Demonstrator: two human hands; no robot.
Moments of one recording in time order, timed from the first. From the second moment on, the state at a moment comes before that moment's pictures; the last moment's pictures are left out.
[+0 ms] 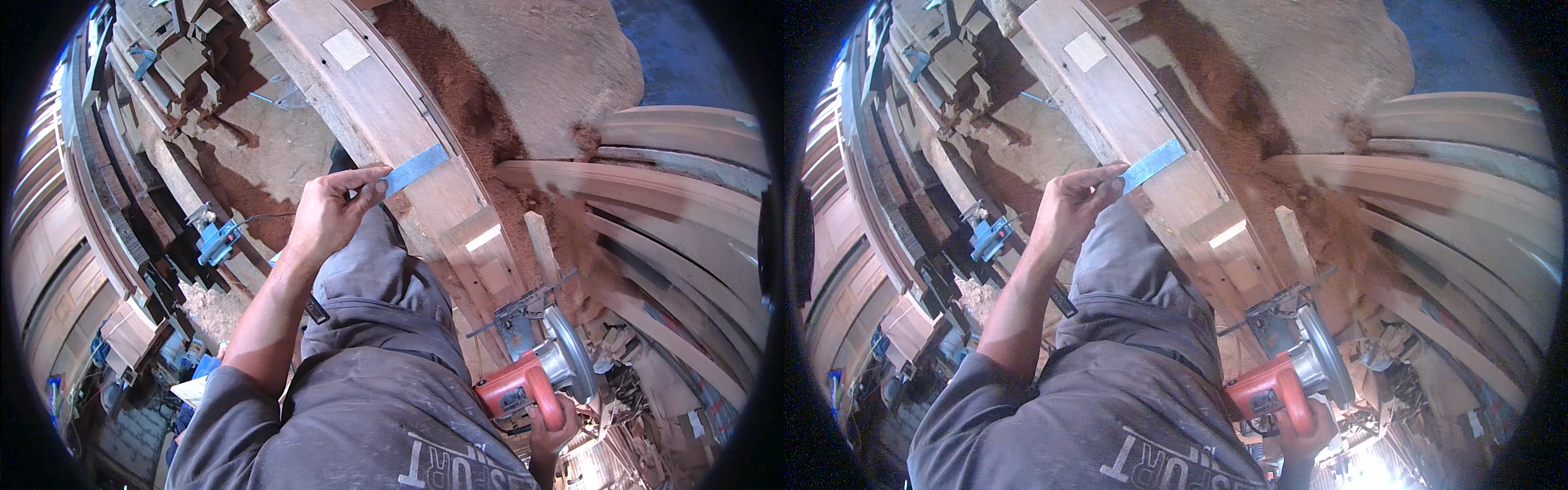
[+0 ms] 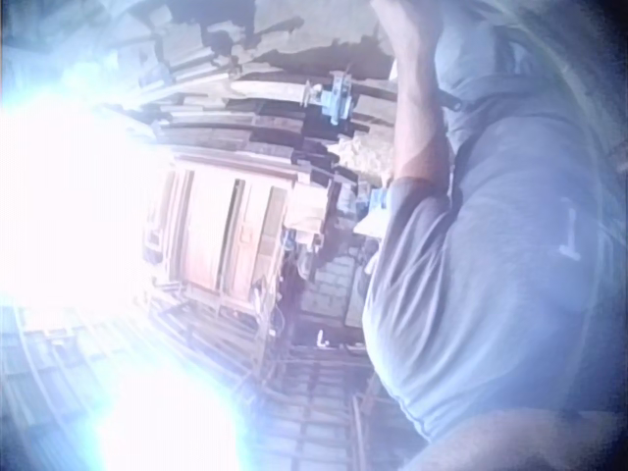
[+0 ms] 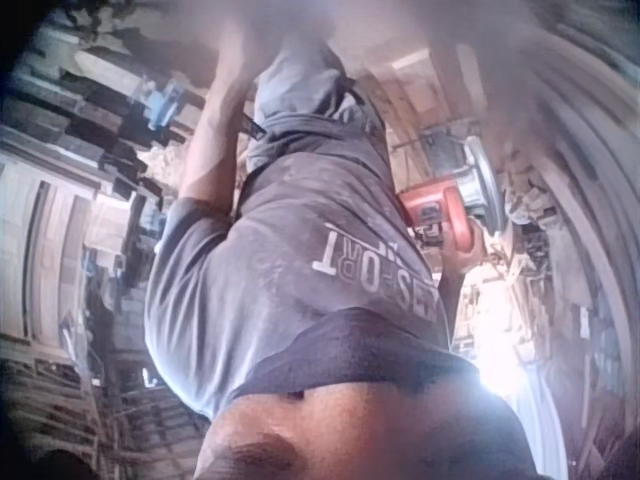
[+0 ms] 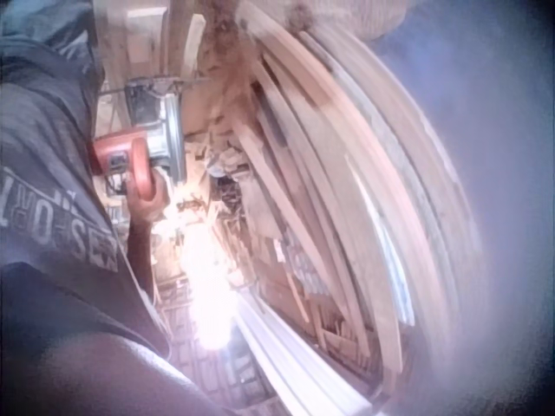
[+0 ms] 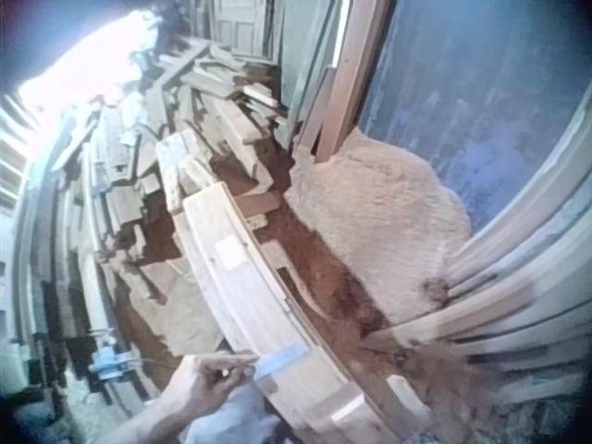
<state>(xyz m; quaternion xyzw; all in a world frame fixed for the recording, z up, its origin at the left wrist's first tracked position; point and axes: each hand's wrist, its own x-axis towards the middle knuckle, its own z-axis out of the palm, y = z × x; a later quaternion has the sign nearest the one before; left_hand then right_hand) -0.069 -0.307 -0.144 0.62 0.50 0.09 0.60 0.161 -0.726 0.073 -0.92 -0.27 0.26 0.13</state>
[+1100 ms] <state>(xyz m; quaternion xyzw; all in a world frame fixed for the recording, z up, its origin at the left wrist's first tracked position) -0.055 -0.293 -0.110 0.58 0.55 -0.01 0.60 0.157 -0.721 0.074 -0.92 -0.28 0.25 0.12</state>
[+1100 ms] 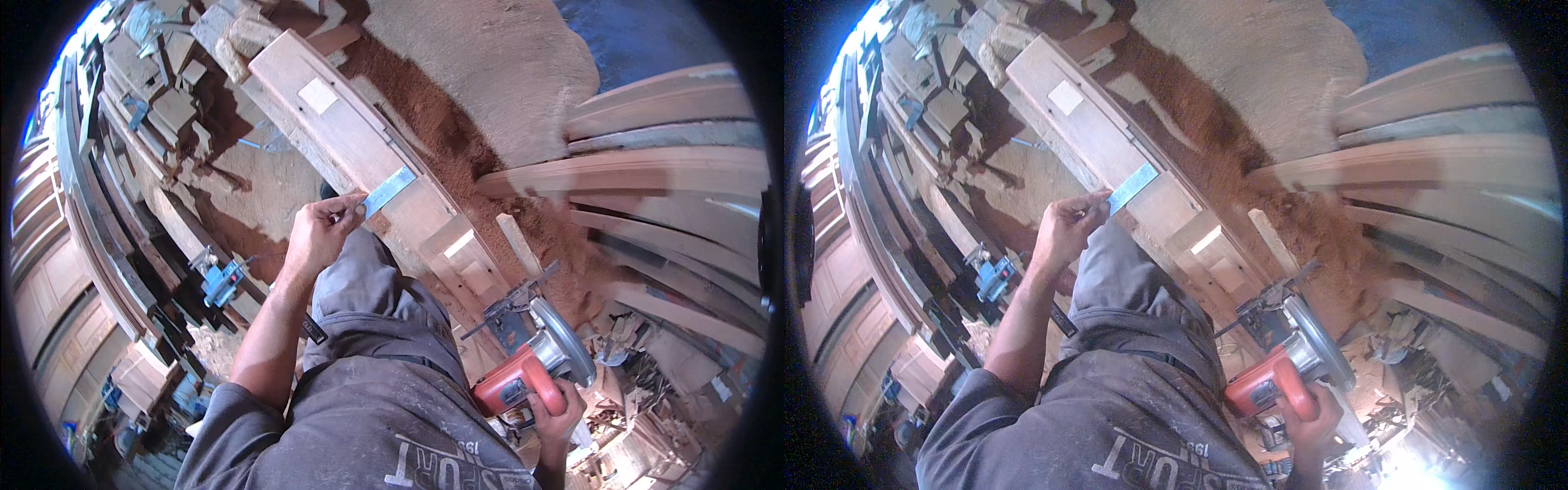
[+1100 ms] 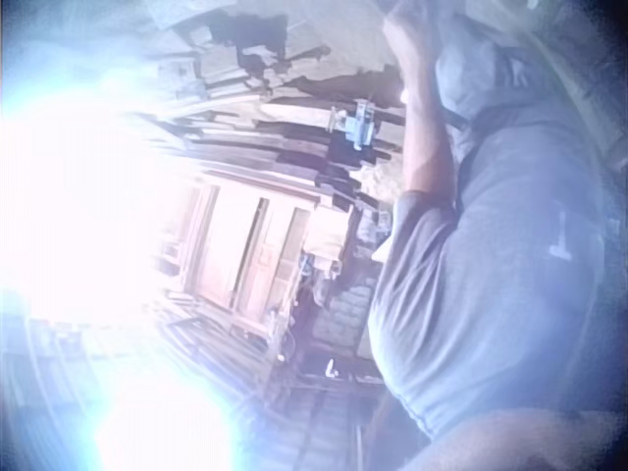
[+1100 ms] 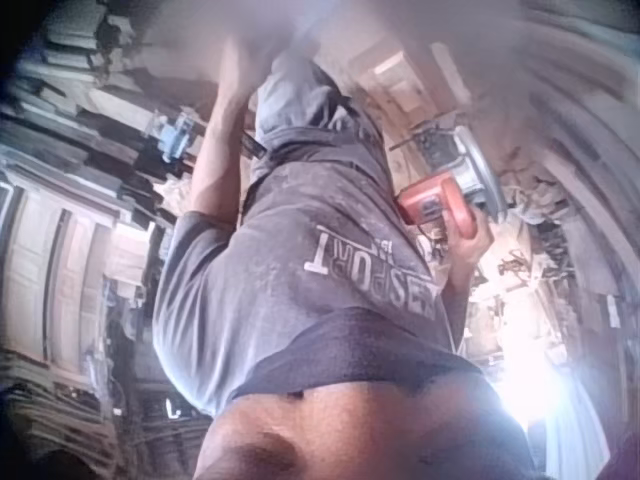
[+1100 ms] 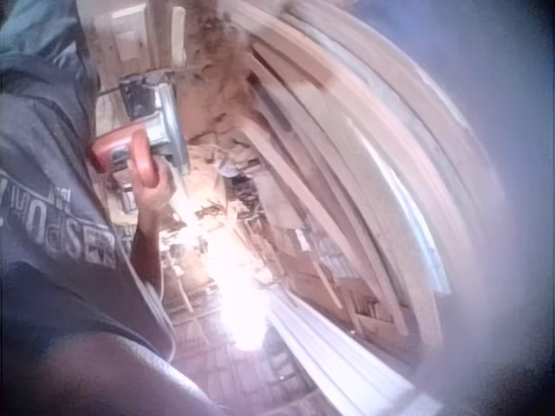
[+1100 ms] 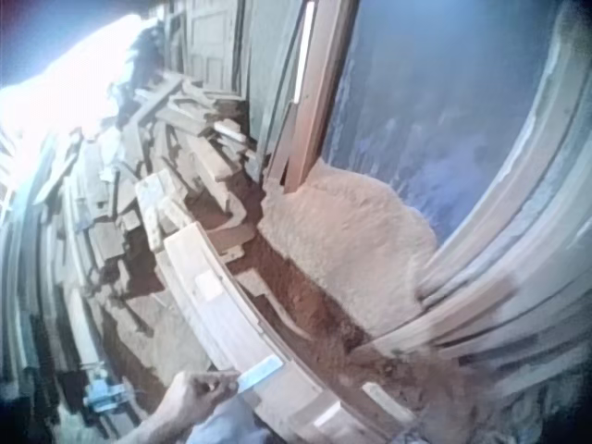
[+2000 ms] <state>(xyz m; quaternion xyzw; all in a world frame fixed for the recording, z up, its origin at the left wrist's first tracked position) -0.101 -0.053 -0.041 0.62 0.52 0.44 0.39 0.142 -0.703 0.070 -0.94 -0.22 0.17 0.19</state>
